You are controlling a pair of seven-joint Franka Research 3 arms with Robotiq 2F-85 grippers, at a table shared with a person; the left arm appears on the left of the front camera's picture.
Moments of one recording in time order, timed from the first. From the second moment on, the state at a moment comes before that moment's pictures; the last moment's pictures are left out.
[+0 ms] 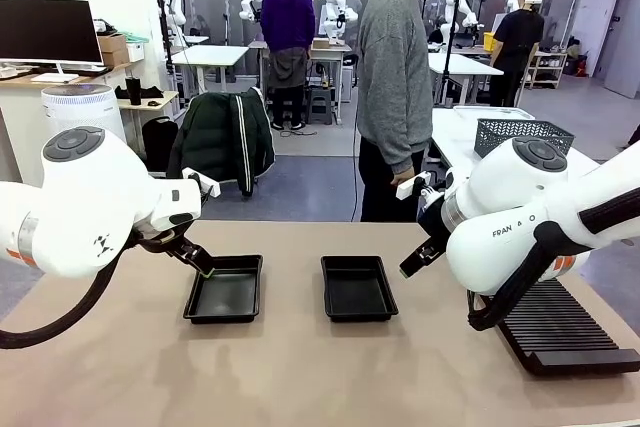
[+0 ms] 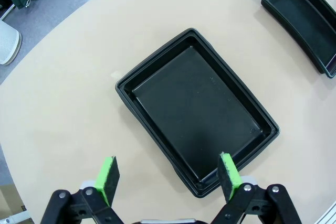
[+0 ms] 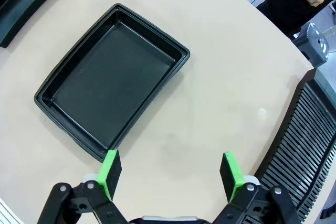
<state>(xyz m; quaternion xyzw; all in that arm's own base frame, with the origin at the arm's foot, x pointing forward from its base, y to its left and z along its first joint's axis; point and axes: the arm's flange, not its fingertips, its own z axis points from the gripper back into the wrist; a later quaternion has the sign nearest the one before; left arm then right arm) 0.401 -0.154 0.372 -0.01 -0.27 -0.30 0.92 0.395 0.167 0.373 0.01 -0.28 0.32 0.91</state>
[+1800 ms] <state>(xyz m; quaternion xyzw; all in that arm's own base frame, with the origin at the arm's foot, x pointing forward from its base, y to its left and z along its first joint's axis) 0.380 -0.007 0.466 -0.60 -0.19 -0.23 0.74 0.330 -0.075 0.466 0.53 -0.16 0.11 0.83</state>
